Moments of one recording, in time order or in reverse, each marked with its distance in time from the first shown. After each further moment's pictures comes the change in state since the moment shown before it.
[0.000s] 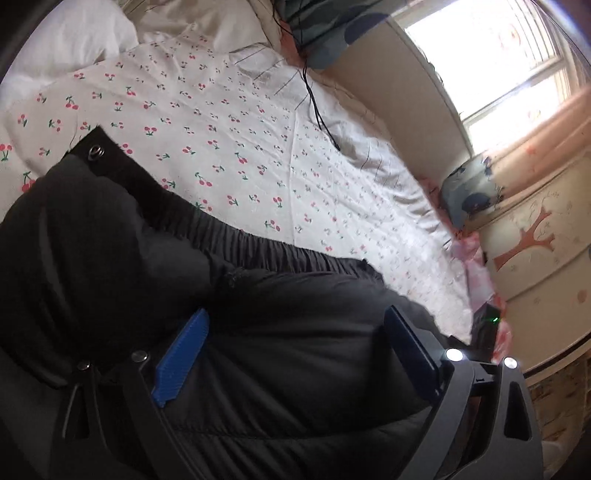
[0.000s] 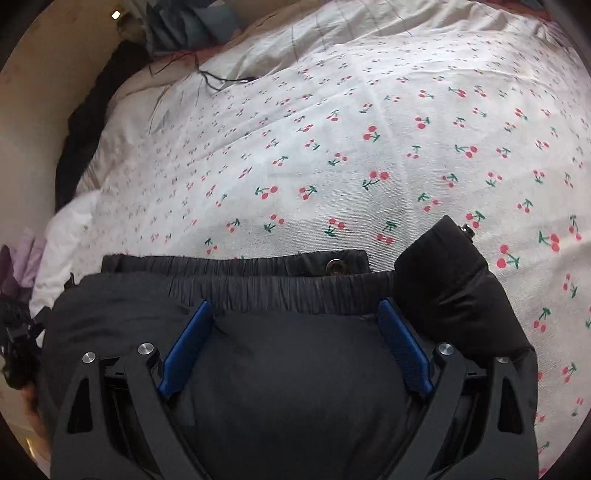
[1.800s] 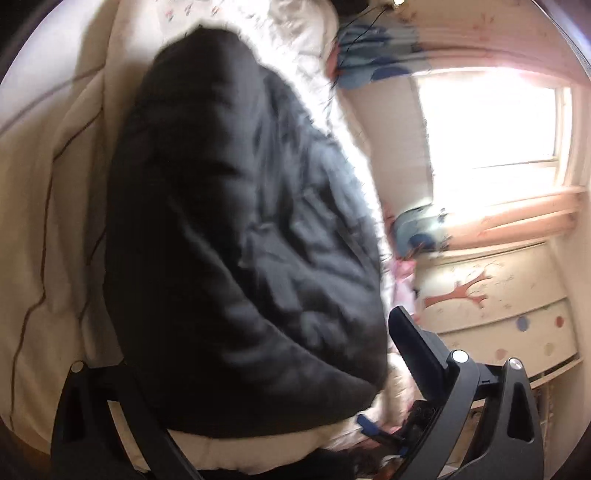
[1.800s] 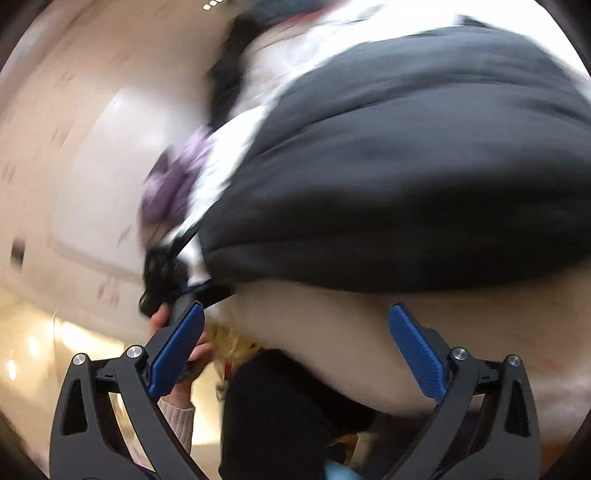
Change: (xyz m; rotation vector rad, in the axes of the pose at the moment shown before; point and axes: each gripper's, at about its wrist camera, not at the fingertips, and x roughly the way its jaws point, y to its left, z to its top) left arm -0.151 0.034 -0.193 -0.387 -0.028 -0.237; right arm -0.216 0.001 -0.278 0.137 0.120 0.502
